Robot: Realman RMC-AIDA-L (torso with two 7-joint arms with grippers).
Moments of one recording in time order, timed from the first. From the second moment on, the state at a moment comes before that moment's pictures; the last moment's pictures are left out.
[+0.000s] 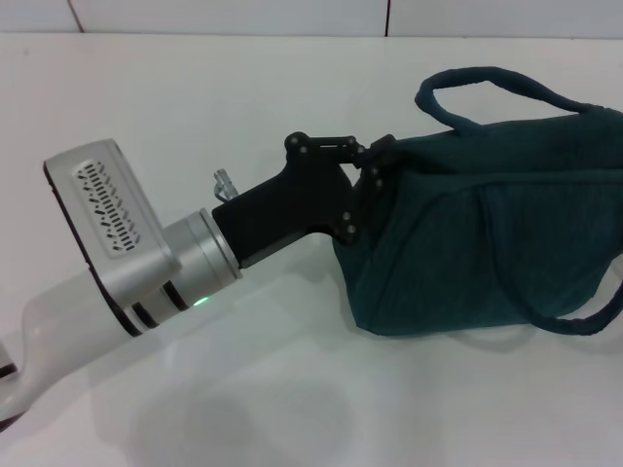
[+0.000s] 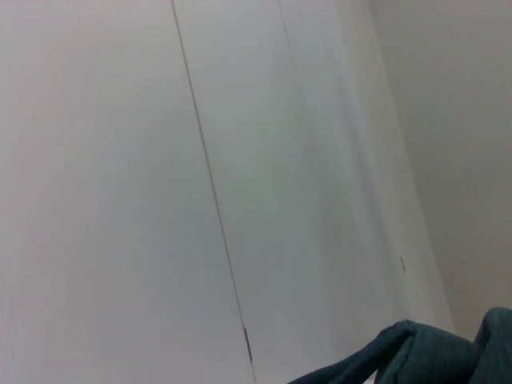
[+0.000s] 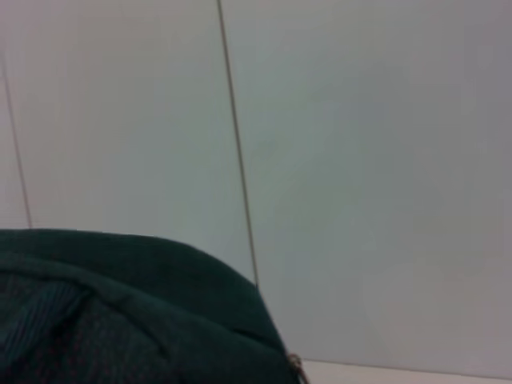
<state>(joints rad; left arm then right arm) -0.55 -2.10 2.18 0.23 0.07 1.37 -0.29 0.22 2.00 -0.66 -0.30 -1.32 -1.43 0.76</state>
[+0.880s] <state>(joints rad) -0.54 -2.10 2.18 0.24 0.06 1.36 -0.29 0.29 2.00 -0.74 -0.31 -1.37 -1.47 0.76</state>
